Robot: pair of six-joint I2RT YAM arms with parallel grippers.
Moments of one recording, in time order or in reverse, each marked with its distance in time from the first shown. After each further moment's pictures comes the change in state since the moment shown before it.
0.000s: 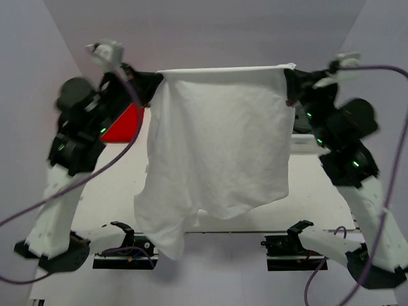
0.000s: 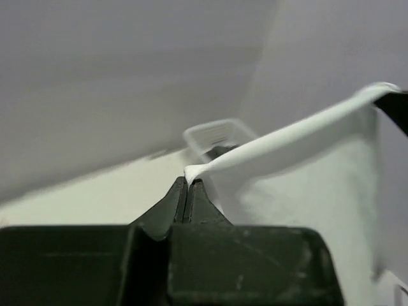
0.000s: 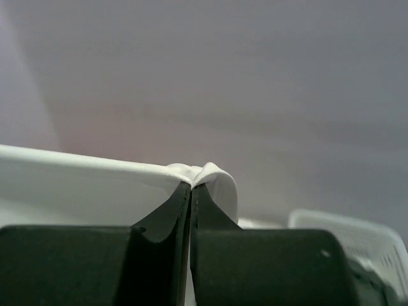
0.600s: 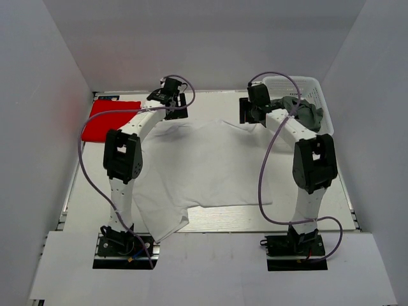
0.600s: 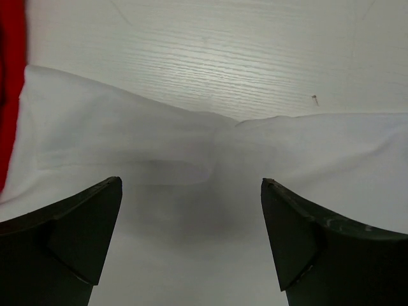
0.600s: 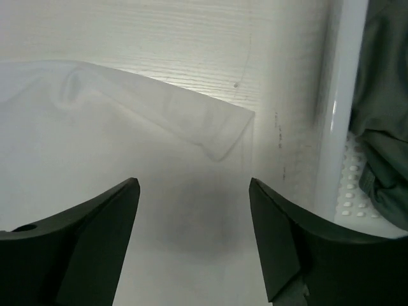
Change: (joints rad) left arm 0.090 1.057 0.116 -0.177 -0.484 -0.146; right arm -0.174 0.976 0.026 -0.196 0.076 0.131
